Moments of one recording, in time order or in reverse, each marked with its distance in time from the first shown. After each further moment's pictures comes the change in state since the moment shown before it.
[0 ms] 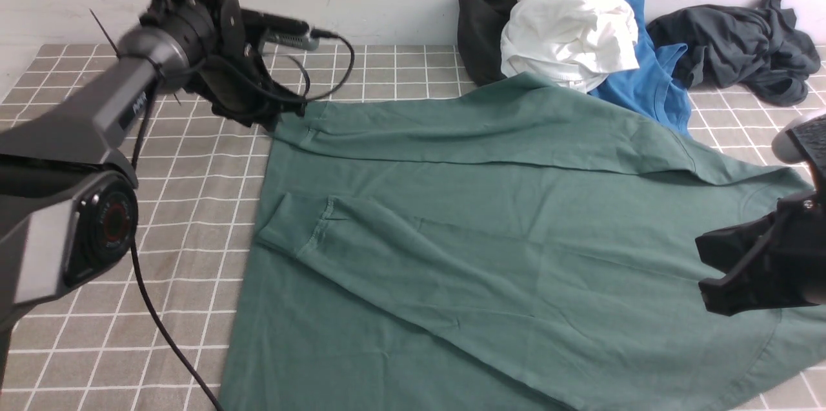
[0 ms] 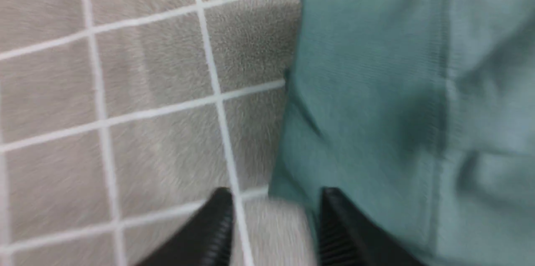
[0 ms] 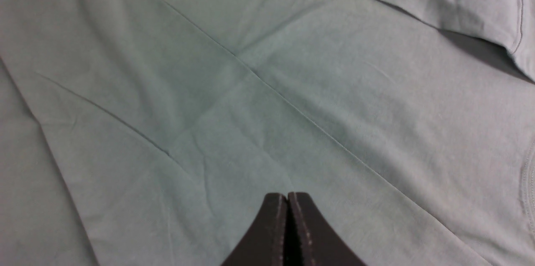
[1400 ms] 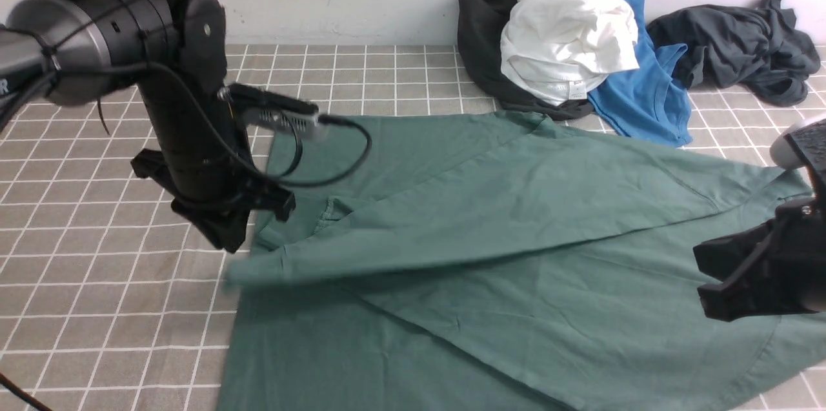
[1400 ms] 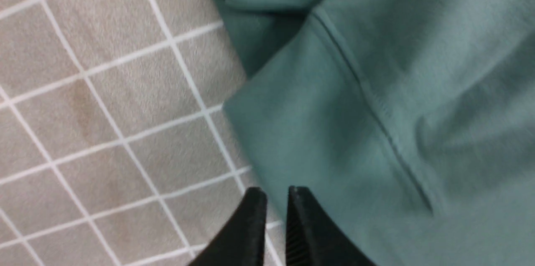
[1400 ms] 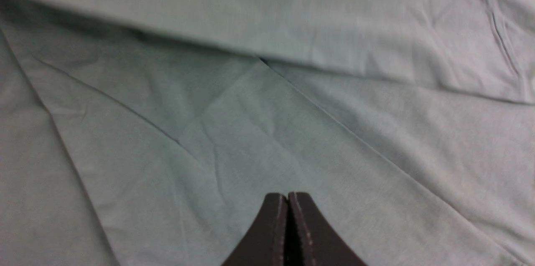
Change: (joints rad) right arm 0.000 0.000 0.000 0.035 0.033 -0.004; left arm -0.144 -0.683 0.878 0.008 0.295 -0.009
